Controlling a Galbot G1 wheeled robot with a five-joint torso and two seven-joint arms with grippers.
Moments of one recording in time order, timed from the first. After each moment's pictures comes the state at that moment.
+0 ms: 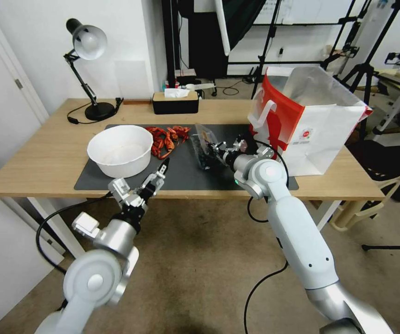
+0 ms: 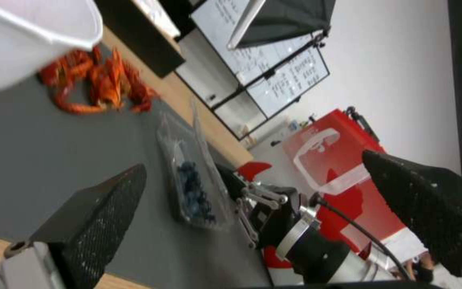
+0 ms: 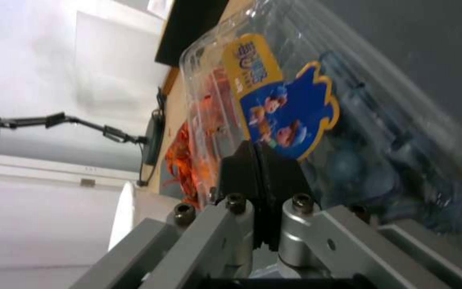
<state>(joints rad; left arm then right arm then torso) 1.33 -1.15 -0.34 -2.21 -1.36 0.08 -0.23 -0.67 1.39 0.20 1.60 1.61 -0.40 0.59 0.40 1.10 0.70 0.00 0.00</state>
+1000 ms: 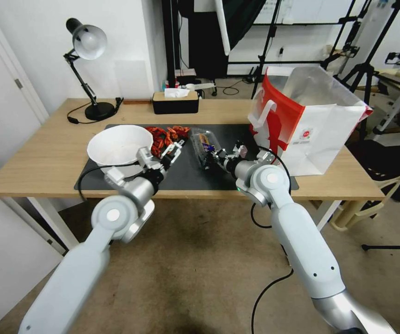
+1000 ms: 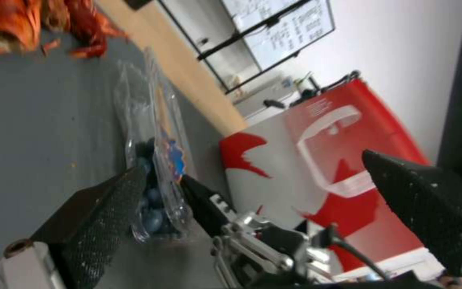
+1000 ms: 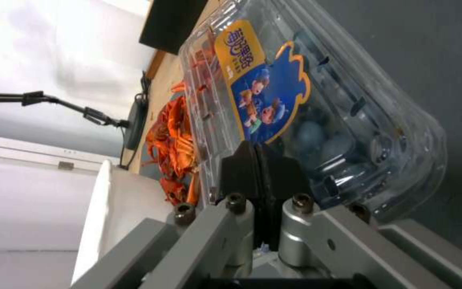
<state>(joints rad) 0.89 -1.14 -0.14 -1.92 -1.63 0.18 -0.35 -0.71 1.35 0.19 1.65 1.58 -0.43 0.60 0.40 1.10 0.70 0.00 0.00</state>
